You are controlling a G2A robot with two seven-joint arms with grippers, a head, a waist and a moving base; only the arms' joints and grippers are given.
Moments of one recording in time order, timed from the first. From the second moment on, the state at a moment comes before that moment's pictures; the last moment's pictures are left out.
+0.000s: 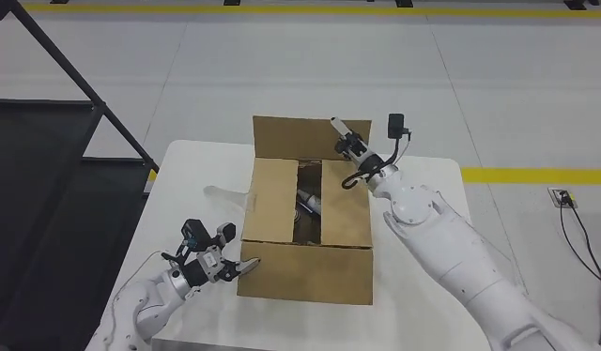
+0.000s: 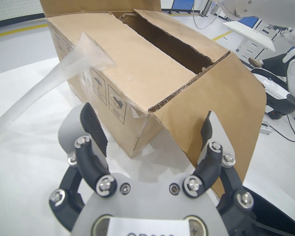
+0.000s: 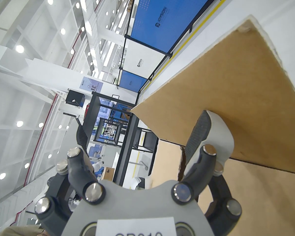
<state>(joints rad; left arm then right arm) 1.19 -1.12 -1.41 -1.36 1.14 -0.86 0.07 -0.39 -1.30 0.70 -0.90 0.33 -0.30 0.04</state>
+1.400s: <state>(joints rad) 1.25 -1.10 -1.43 -1.40 1.15 -0.85 0.15 -0.19 -1.53 0.71 -0.37 0.30 -0.33 0.17</state>
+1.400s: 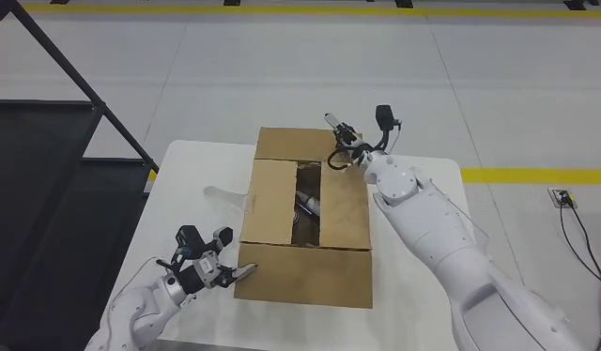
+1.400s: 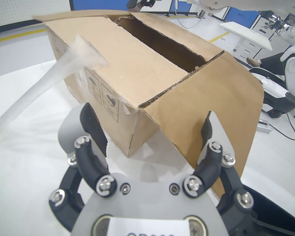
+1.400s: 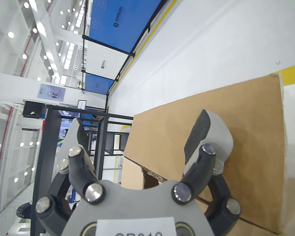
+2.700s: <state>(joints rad) 1.39 -1.09 -1.51 -1.56 1.13 -0.66 0.28 -0.40 -1.46 0.79 -0.77 0.20 -0.13 0.71</state>
